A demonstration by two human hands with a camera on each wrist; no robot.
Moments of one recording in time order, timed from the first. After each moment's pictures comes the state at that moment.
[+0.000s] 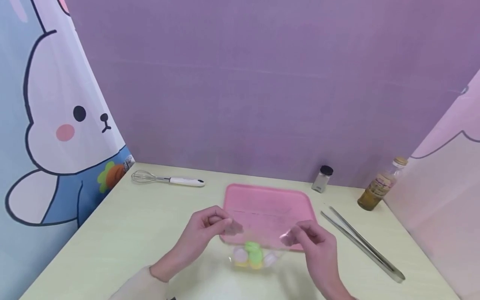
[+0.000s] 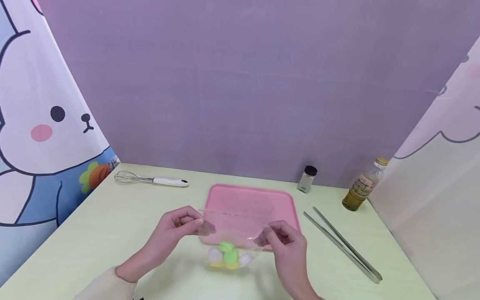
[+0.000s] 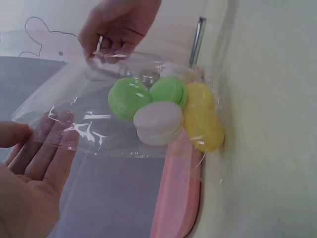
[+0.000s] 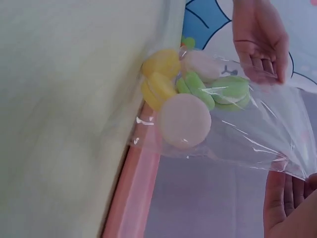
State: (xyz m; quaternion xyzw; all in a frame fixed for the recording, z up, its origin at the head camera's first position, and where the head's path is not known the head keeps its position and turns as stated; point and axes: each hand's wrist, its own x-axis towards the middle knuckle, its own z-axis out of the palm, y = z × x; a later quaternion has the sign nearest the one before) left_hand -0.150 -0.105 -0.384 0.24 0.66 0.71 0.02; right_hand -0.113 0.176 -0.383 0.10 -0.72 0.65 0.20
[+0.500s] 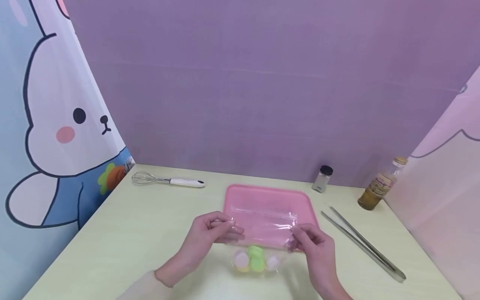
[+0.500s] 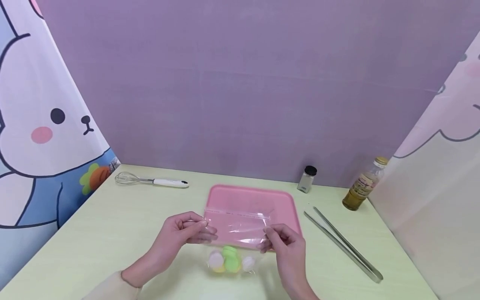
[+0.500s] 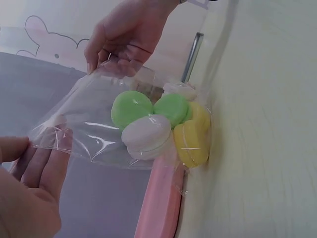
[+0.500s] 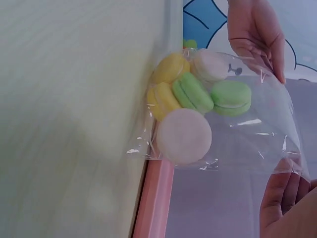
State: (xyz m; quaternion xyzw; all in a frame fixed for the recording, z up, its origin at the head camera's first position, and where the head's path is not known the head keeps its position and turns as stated) left_hand -0.148 -0.094 -0.392 0.18 0.62 0.76 0.08; right_hand -0.116 0.178 -0.392 0.01 -0.71 0.69 0.16
